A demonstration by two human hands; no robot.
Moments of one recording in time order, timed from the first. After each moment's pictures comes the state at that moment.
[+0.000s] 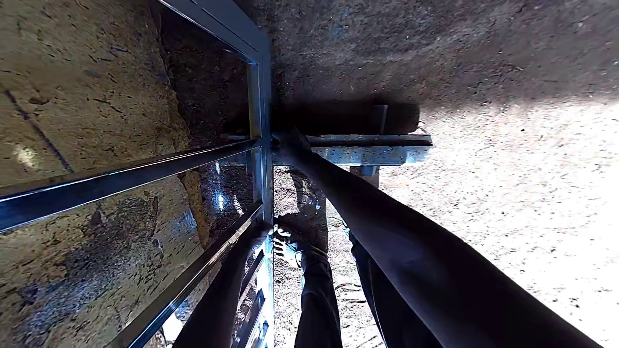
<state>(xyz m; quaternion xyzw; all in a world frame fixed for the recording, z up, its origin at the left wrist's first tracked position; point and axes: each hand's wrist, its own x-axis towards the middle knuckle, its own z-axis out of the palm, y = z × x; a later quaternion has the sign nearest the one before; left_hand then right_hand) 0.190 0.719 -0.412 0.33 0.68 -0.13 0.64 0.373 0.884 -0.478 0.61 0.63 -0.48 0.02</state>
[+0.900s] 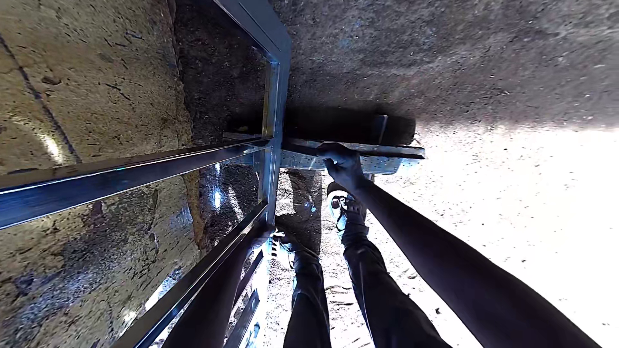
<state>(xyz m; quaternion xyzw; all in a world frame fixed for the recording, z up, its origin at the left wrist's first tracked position) 0.200 0.725 -0.401 0.30 0.64 -0.11 0.70 0.482 0.798 -0.497 0.52 0.65 -0.37 -0.40</state>
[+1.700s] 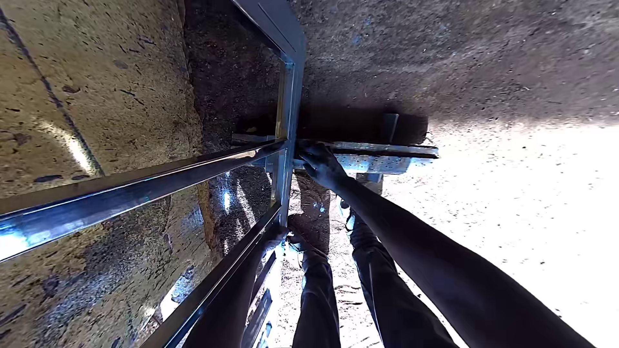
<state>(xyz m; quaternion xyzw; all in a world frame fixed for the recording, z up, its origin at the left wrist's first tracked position) 0.206 0.728 -0.402 0.28 0.62 -0.12 0.72 0.423 0.806 -0.516 0.53 0.75 -0.33 -0.21</state>
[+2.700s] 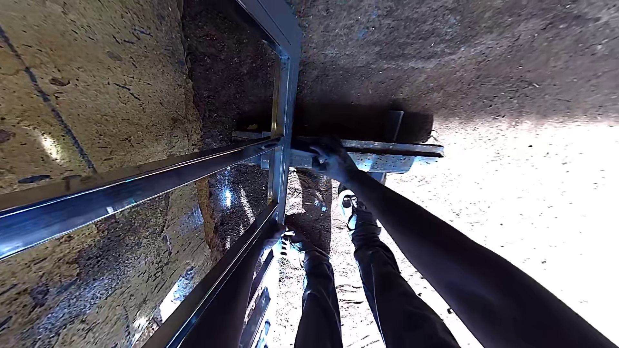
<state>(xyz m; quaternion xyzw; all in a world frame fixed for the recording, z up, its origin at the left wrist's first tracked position) 0.198 0.731 -0.402 0.30 0.65 -0.13 0.69 0.439 0.816 -0.521 0.54 0.75 -0.31 -0.23</state>
